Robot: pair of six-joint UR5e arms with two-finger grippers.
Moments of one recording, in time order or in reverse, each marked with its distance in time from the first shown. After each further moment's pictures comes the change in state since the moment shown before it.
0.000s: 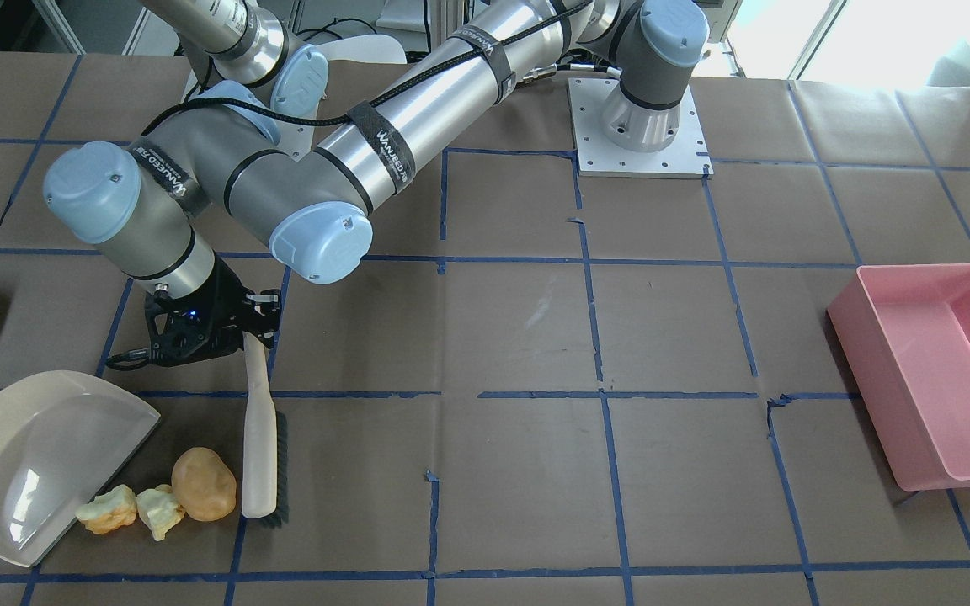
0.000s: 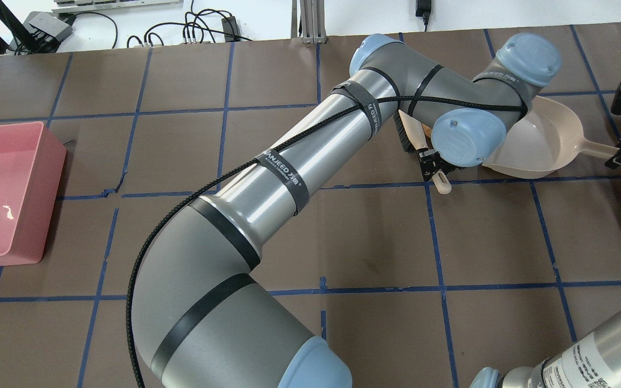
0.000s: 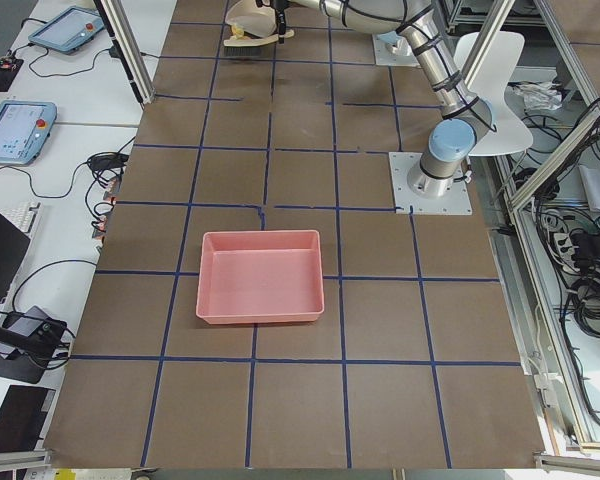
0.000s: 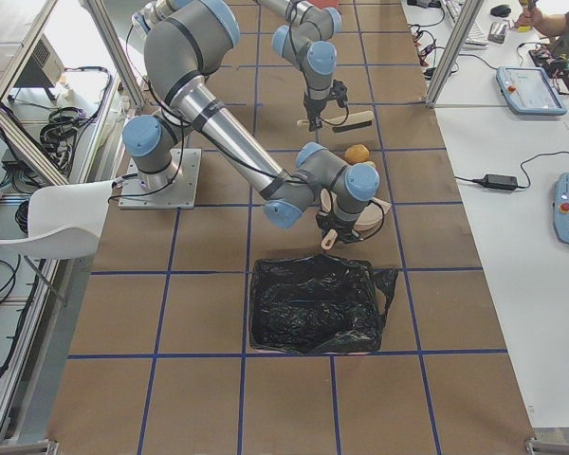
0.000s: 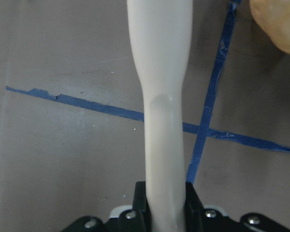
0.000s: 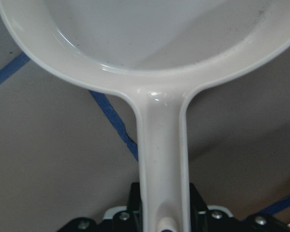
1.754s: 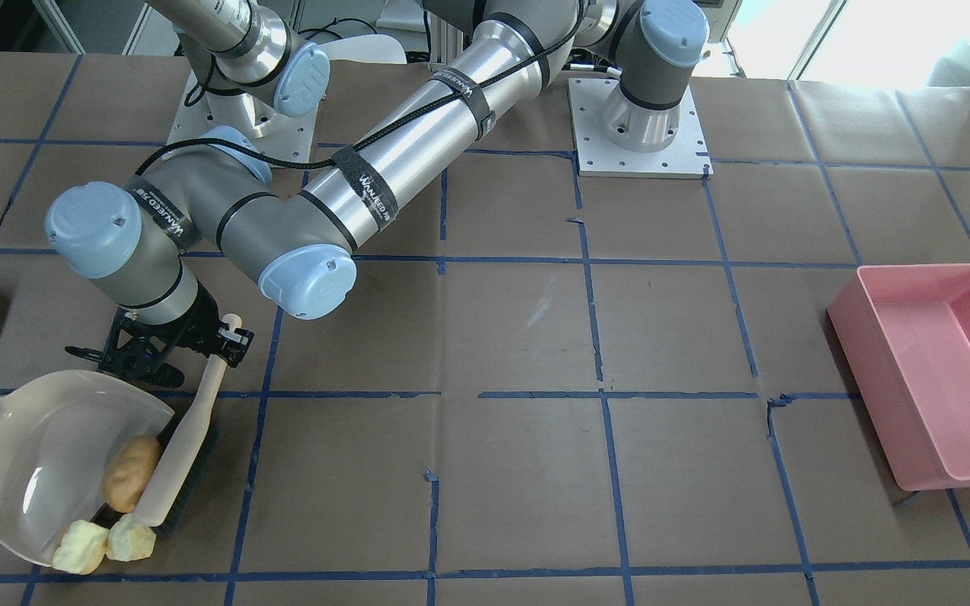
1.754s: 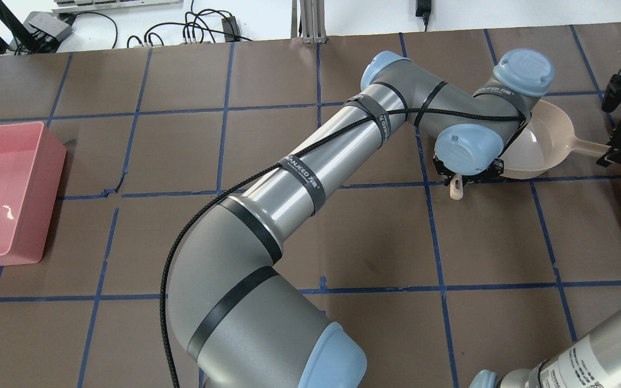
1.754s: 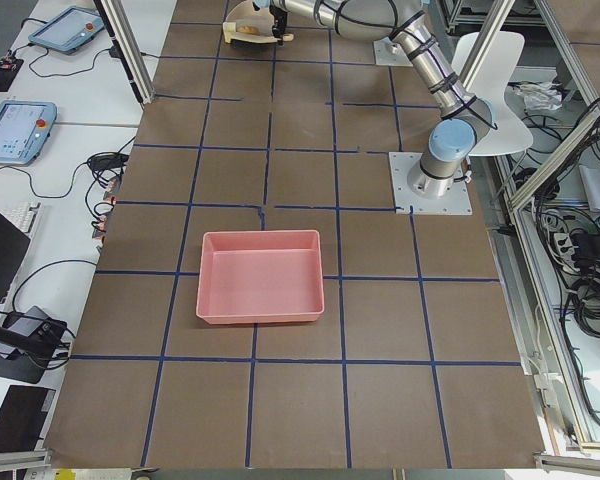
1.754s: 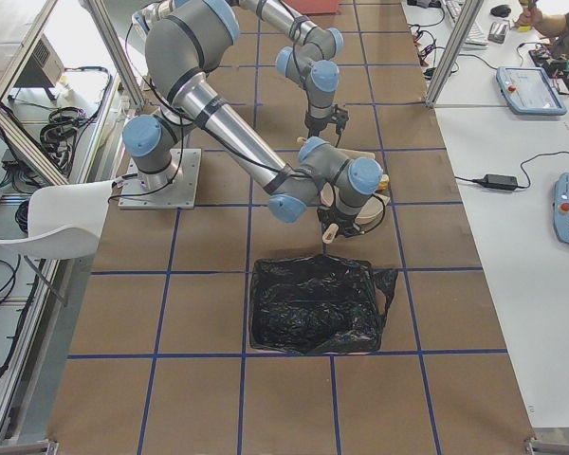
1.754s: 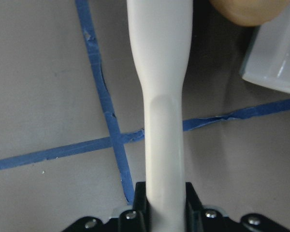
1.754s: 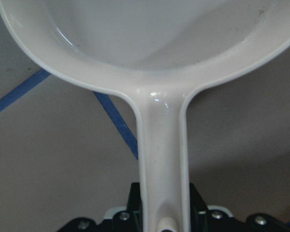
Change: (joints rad) left arm -0.005 -0.092 0.075 0.092 -0.124 0.476; right arm 0.028 -0.005 -0.005 0.023 0.004 0.005
